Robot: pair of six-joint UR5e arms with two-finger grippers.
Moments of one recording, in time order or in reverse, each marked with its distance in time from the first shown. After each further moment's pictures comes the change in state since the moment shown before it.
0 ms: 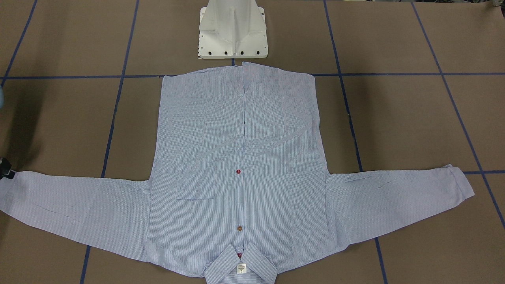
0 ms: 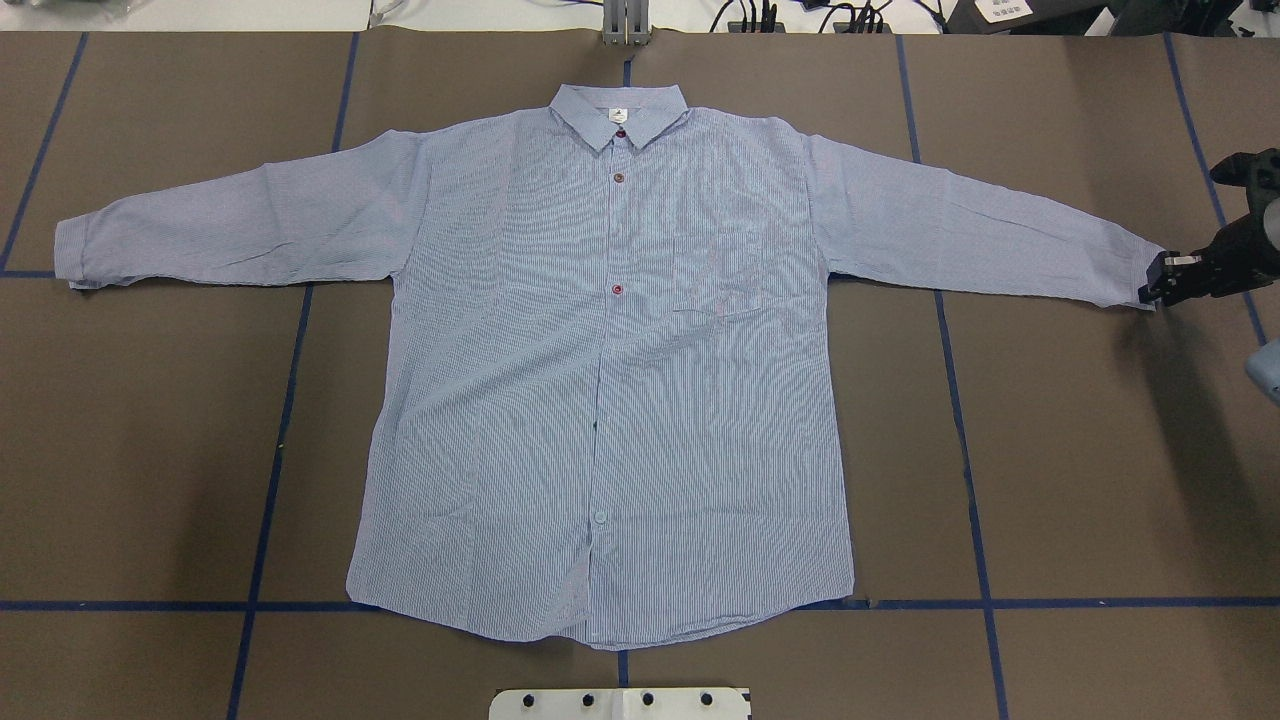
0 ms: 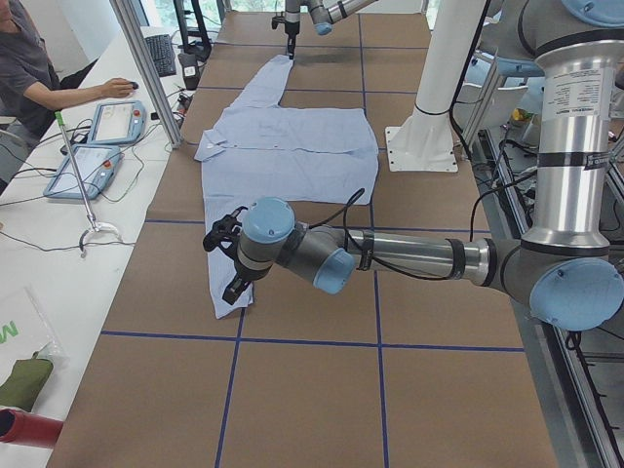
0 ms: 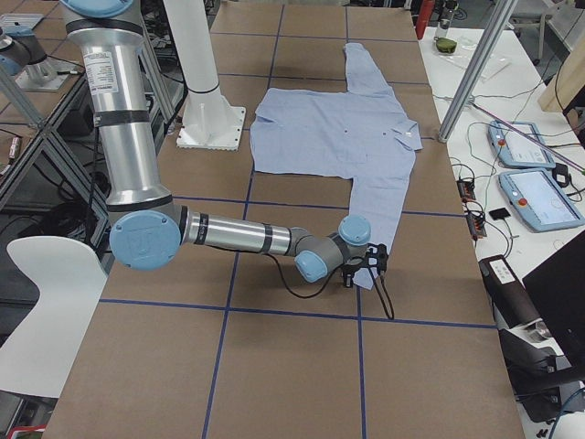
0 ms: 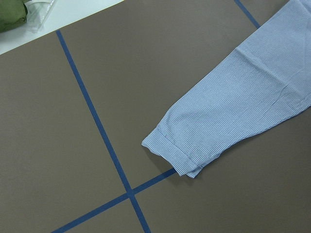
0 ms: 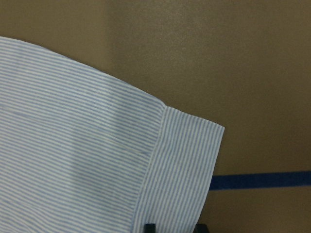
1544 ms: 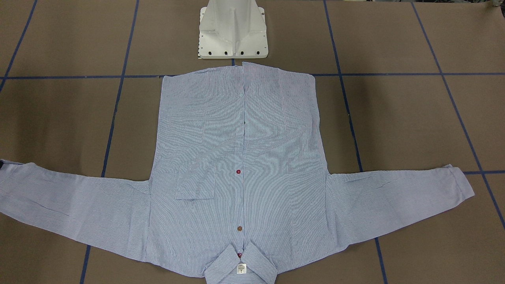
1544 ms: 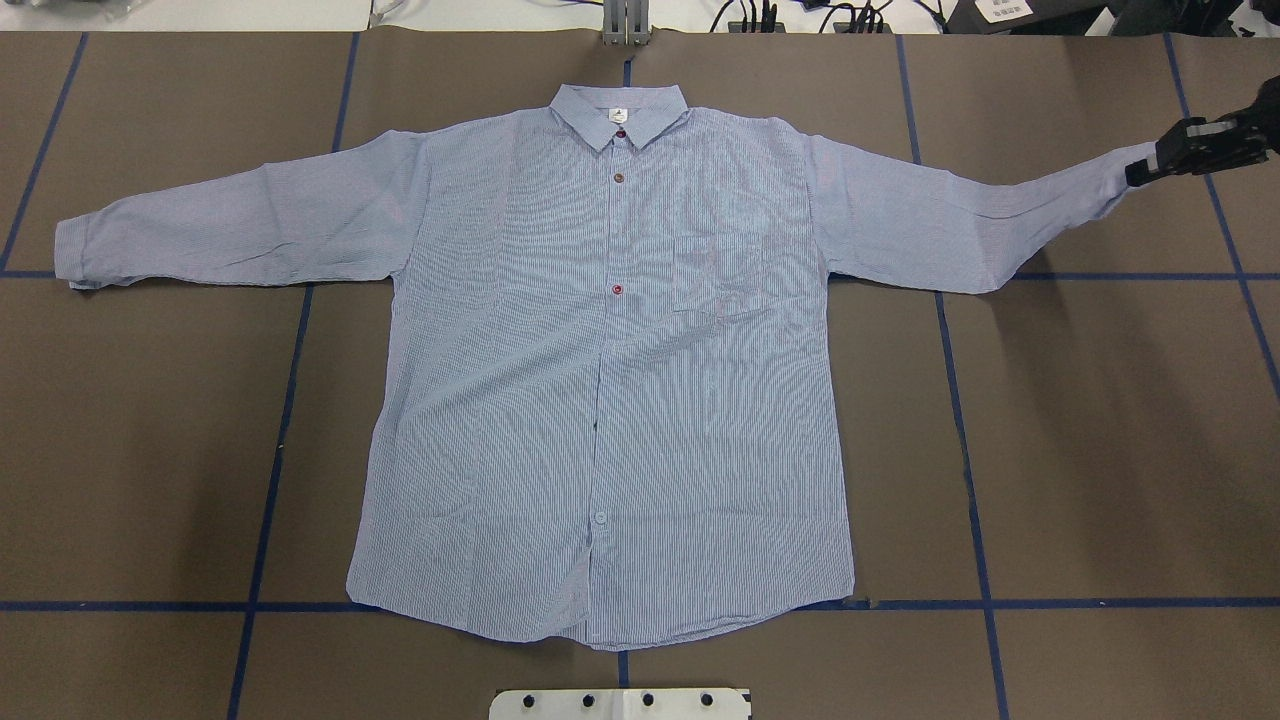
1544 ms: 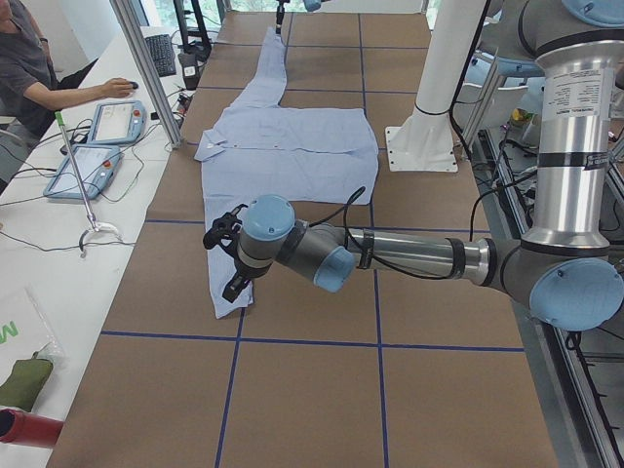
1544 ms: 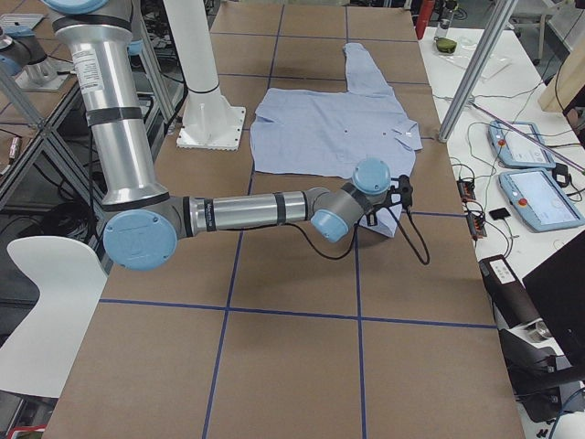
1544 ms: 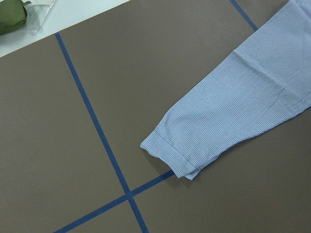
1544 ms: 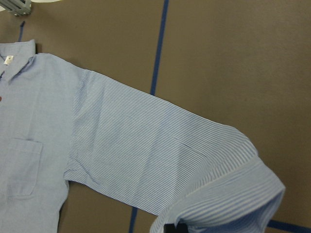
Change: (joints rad) left arm 0.000 -0.001 -0.007 0.005 -0.019 -0.003; right arm 0.119 0.092 0.270 -0.009 0.242 0.000
